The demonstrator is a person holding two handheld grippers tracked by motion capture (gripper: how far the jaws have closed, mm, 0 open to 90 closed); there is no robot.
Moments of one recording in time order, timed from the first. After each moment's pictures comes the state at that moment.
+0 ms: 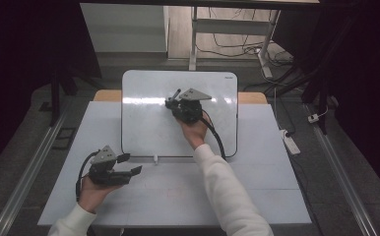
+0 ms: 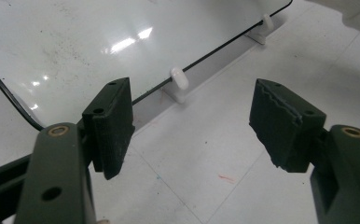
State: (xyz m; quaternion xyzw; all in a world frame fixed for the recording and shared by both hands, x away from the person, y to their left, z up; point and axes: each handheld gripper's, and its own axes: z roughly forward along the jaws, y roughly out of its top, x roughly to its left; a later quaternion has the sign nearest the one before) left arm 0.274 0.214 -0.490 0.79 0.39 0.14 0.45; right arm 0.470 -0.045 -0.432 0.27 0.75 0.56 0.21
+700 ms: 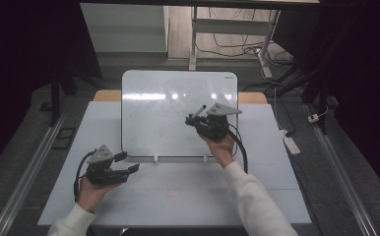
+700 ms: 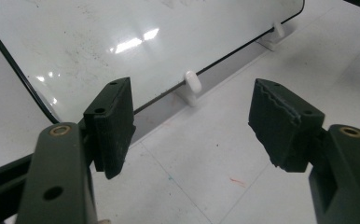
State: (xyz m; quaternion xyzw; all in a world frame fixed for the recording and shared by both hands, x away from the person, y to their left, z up) left arm 0.276 0.221 -0.493 0.78 0.40 0.15 0.46; right arm 0.421 -0.125 -0.432 0.26 0.77 0.56 0.16
